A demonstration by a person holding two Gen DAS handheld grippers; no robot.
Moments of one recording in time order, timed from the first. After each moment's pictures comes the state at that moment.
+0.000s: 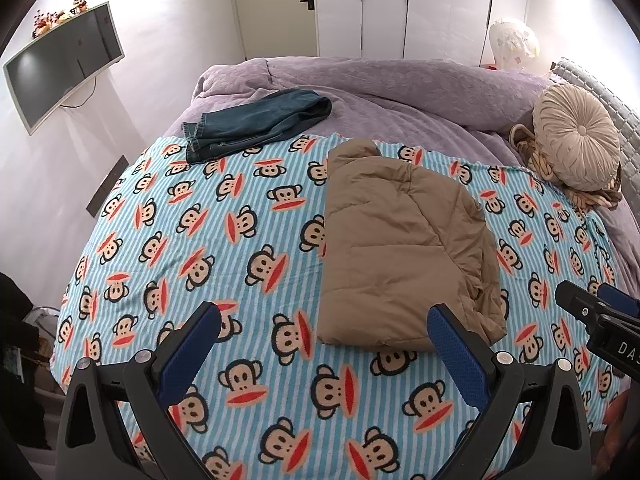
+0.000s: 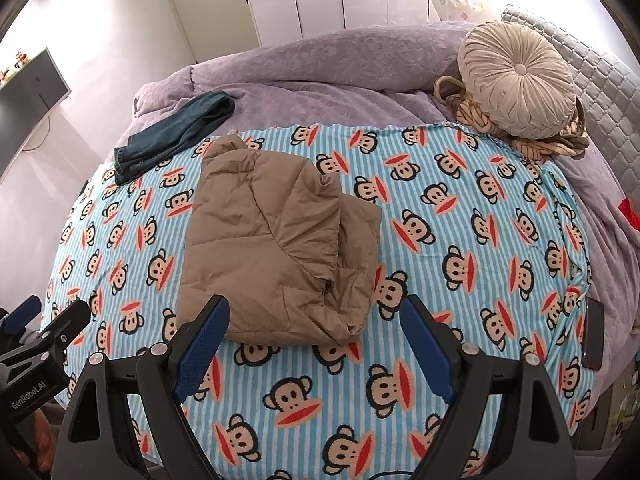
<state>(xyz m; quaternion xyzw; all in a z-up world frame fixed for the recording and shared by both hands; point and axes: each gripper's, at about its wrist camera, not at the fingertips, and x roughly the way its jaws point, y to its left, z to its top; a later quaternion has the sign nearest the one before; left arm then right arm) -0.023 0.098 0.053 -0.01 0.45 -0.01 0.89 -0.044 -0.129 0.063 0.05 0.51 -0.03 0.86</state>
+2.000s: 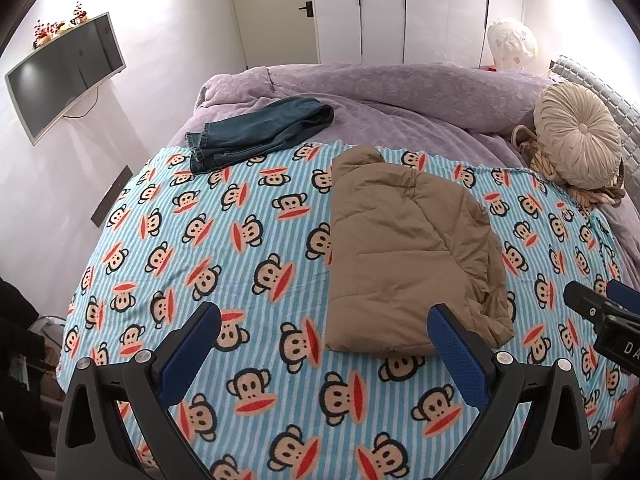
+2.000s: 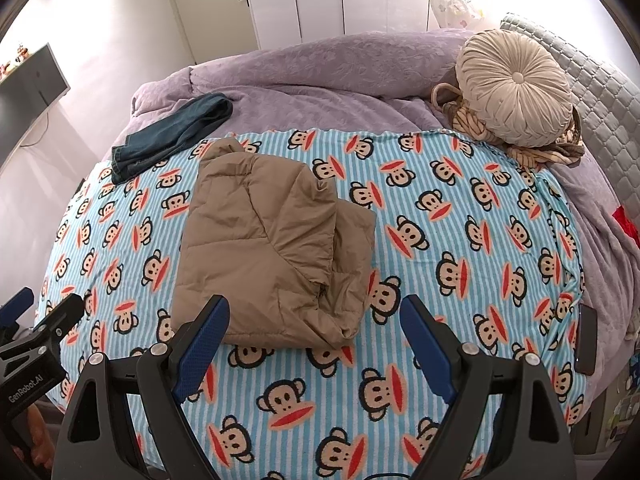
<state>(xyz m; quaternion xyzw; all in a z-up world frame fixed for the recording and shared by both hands) -0.018 0.103 0.055 0.01 0.43 -0.02 0.90 -0.040 -0.127 0.067 0.04 0.51 -0.04 0.86</state>
